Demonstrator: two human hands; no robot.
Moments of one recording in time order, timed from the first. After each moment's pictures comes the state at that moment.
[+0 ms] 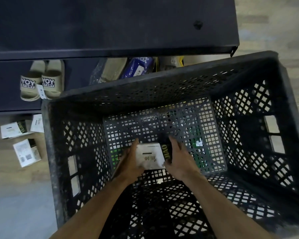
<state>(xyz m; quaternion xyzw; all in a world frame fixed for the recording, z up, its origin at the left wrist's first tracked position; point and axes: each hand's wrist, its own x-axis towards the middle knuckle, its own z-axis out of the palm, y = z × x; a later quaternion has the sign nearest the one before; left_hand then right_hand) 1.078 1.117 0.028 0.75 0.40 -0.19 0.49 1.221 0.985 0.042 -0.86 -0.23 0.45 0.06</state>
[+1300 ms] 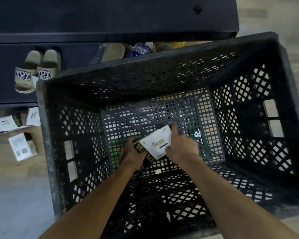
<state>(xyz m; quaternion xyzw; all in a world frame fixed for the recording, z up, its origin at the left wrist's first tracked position) 1.090 1.097 0.017 0.61 0.57 -0.21 0.51 1.225 0.993 0.045 -0.88 -0.29 0.38 -0.09</state>
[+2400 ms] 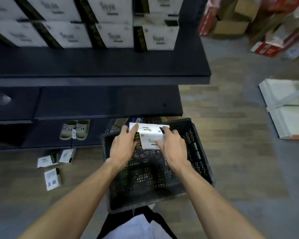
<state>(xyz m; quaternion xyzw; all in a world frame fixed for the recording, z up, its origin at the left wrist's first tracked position) 1.109 1.151 0.414 0.91 0.33 -0.04 0.23 1.224 1.016 0.433 -0.92 -0.30 0.19 0.14</state>
